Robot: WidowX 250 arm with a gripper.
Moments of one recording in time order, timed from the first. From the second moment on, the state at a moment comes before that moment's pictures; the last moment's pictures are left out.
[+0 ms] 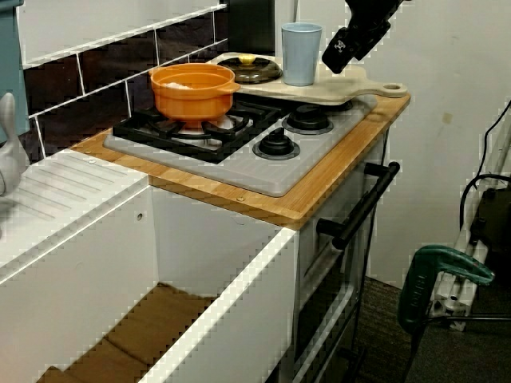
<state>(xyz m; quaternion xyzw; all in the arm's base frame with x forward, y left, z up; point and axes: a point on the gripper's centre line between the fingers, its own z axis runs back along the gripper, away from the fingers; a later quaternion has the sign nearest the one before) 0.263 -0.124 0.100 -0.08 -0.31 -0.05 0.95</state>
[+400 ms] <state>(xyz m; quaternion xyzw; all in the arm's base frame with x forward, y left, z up) 0.287 -0.122 0.109 -0.08 -0.32 -0.04 0.94</state>
